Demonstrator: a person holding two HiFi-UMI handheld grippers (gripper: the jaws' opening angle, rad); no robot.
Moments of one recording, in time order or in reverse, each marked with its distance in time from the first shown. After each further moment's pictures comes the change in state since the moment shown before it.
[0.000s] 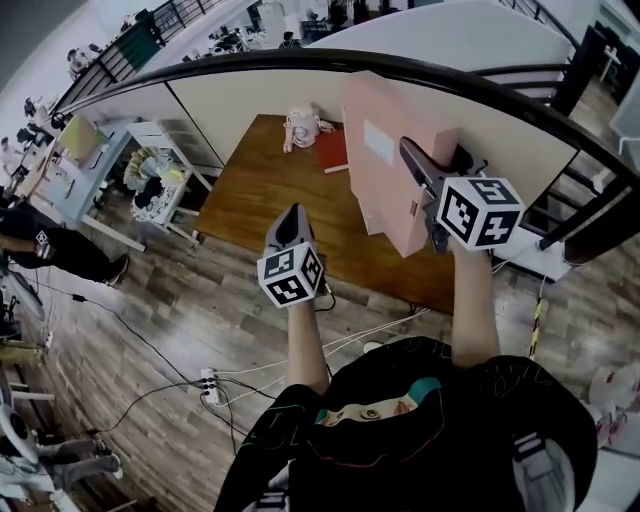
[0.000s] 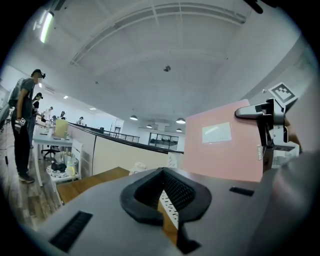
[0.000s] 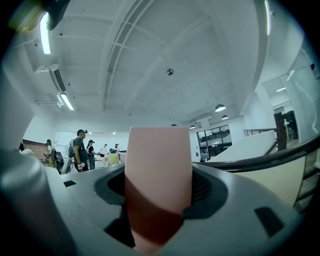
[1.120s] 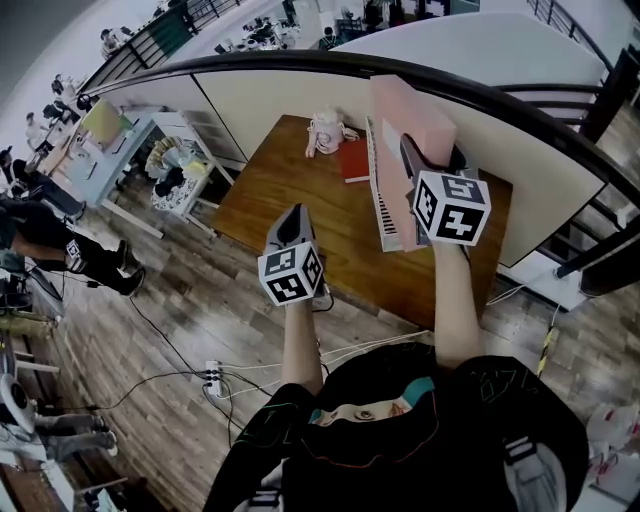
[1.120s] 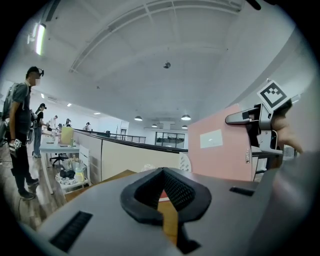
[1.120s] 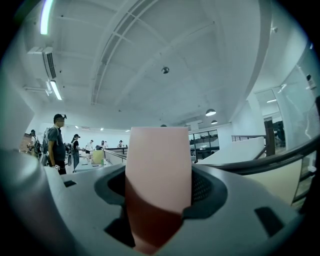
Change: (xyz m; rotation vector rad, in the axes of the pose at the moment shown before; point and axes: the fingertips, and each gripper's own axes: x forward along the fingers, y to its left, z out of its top) left arm 0.033 0.023 0.011 0.063 0.020 0.087; right arm 0.084 -0.033 -0.022 -0.048 -0.003 -0.148
